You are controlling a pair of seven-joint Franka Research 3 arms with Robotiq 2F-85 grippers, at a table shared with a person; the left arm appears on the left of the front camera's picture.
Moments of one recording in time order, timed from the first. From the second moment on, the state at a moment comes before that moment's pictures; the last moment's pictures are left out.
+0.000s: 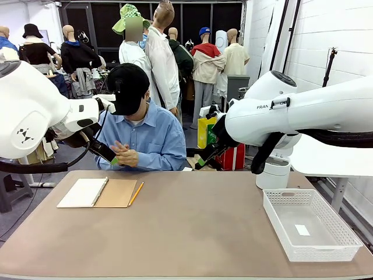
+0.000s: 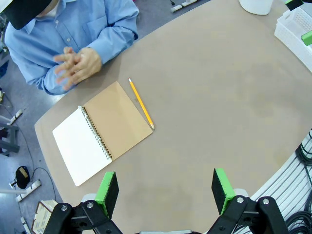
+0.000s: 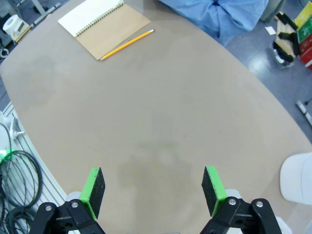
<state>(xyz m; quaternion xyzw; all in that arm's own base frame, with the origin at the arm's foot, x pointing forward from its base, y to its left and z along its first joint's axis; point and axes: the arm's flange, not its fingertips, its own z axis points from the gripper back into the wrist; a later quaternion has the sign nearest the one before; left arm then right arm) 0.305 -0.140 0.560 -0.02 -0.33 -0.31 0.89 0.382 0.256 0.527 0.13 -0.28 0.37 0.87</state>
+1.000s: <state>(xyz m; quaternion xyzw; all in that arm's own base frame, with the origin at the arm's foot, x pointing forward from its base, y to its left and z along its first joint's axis) 0.305 -0.140 0.560 -0.02 -0.33 -0.31 0.89 0.382 0.256 0.527 0.13 -0.28 0.37 0.87</state>
